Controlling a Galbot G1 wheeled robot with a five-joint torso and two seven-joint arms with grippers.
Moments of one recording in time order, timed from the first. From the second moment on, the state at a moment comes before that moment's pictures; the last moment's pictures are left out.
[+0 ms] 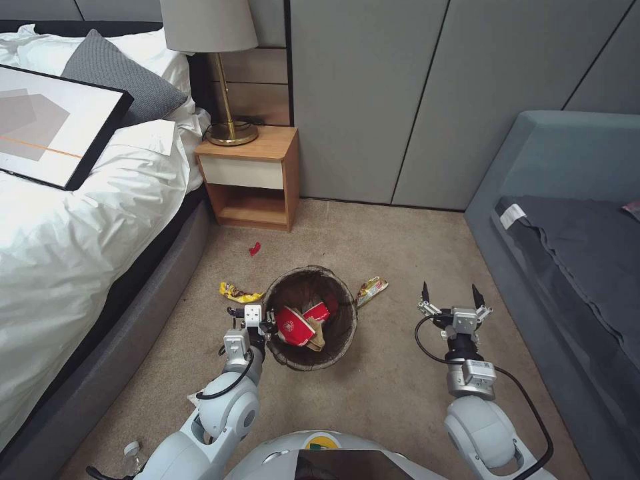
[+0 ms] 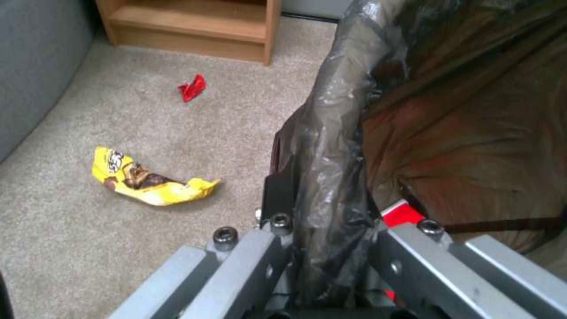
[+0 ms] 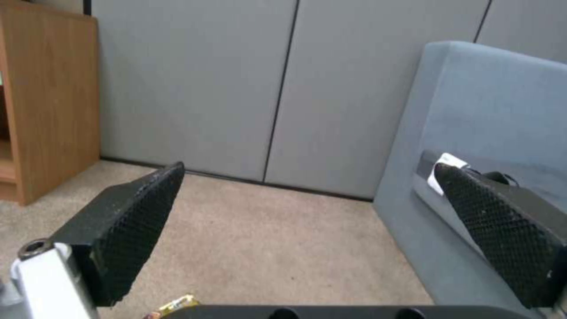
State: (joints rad) left arm 1.42 -1.18 -0.13 -2.07 -0.50 0.30 -0.49; right arm -1.64 1.13 0.45 2.03 0.10 0.18 0.50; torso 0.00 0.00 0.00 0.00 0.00
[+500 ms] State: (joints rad) left arm 1.42 -1.18 -0.13 -2.07 -0.50 0.30 -0.50; right arm -1.61 1.12 0.44 2.02 0.10 0.17 0.50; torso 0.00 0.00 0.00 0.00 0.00
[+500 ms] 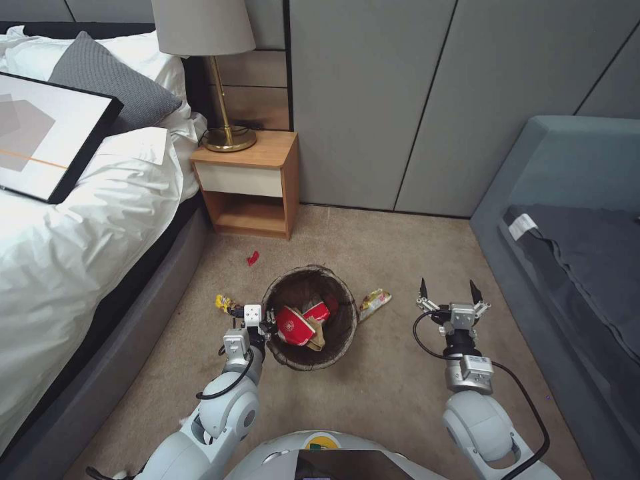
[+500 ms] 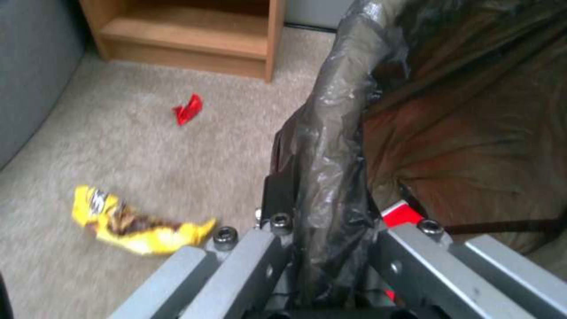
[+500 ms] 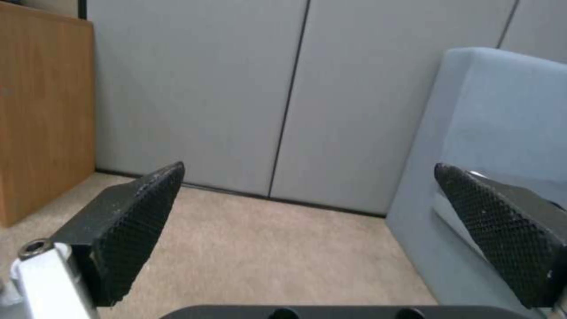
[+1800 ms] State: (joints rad) left arm 1.43 -1.19 -0.13 -2.07 -0.50 0.29 -0.50; right arm -1.55 1.00 0.39 2.06 0.34 0.01 0.53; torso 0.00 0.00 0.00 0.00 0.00
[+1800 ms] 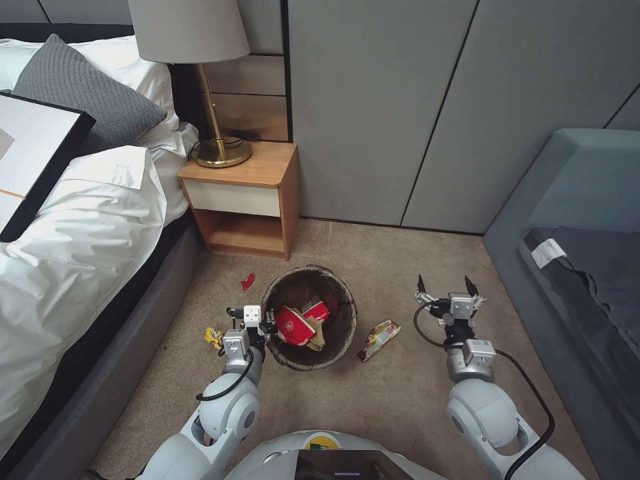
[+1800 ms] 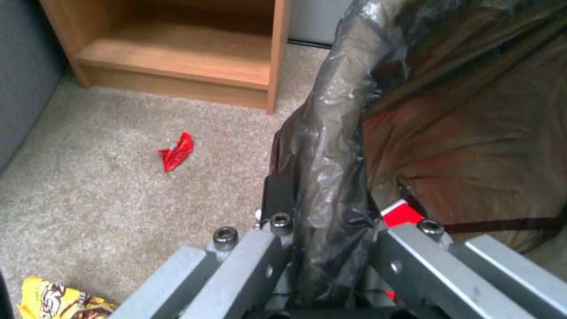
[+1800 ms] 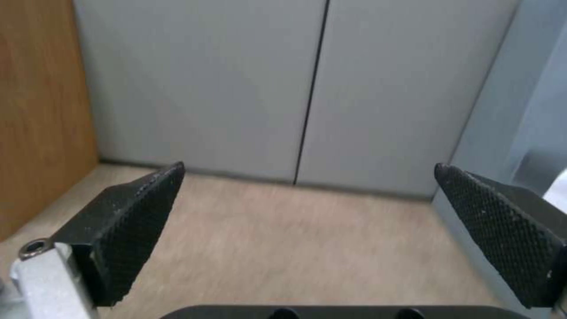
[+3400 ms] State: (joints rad) left arm 1.43 -1.17 -0.16 -2.08 -0.51 0.29 -0.51; right arm -1.05 1.15 0.07 1.47 0.91 -0.30 0.57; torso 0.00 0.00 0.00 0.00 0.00
